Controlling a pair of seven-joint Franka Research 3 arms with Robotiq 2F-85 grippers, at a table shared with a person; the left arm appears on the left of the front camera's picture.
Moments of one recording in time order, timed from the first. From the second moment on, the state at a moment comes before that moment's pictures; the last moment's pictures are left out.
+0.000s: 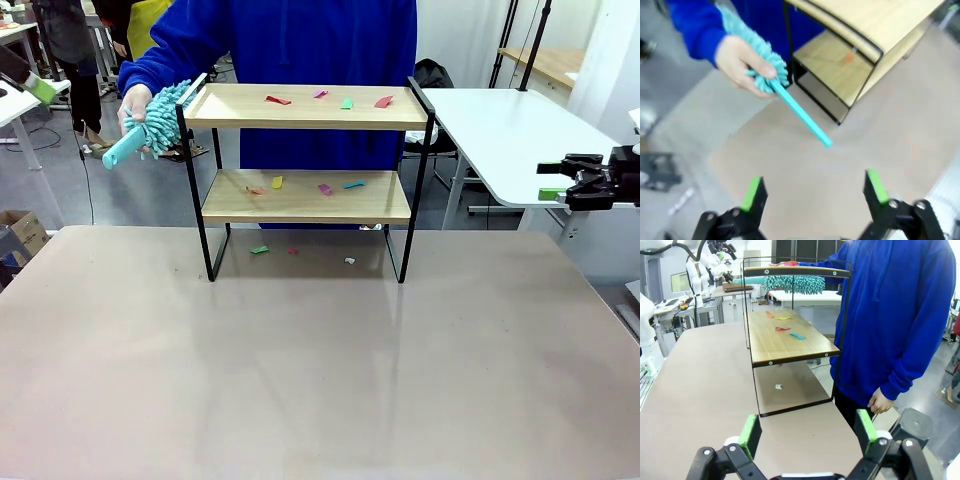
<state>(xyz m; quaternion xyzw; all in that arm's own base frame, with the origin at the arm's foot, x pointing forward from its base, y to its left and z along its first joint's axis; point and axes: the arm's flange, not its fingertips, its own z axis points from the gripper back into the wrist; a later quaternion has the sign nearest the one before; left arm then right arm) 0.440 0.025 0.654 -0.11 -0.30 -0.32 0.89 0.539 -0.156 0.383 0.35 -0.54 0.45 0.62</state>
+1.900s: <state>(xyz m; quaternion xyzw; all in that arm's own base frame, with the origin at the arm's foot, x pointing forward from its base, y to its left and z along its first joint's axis) 0.506 -0.098 0.556 0.04 -0.25 -0.11 0.96 0.539 -0.156 0.383 0.35 -0.54 0.45 0.62</state>
